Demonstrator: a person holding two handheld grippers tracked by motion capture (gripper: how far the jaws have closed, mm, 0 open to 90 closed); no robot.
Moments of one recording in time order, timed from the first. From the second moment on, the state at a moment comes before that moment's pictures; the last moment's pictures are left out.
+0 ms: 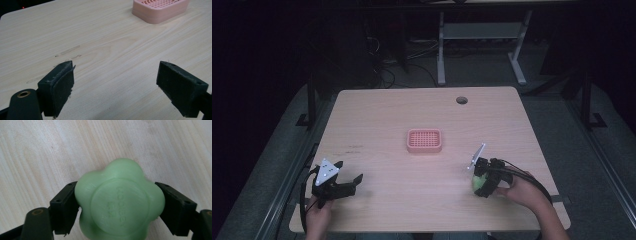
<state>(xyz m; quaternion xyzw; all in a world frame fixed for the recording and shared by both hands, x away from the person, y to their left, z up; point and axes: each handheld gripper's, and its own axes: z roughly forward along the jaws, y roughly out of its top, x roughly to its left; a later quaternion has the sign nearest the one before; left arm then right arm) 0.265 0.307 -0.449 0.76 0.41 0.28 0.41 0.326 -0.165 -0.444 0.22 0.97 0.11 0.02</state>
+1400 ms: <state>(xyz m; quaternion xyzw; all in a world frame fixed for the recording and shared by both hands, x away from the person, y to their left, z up) 0.264 0.309 -0.448 0.76 0.42 0.28 0.41 0.328 -0.168 -0.444 0.22 0.97 0.12 0.02</state>
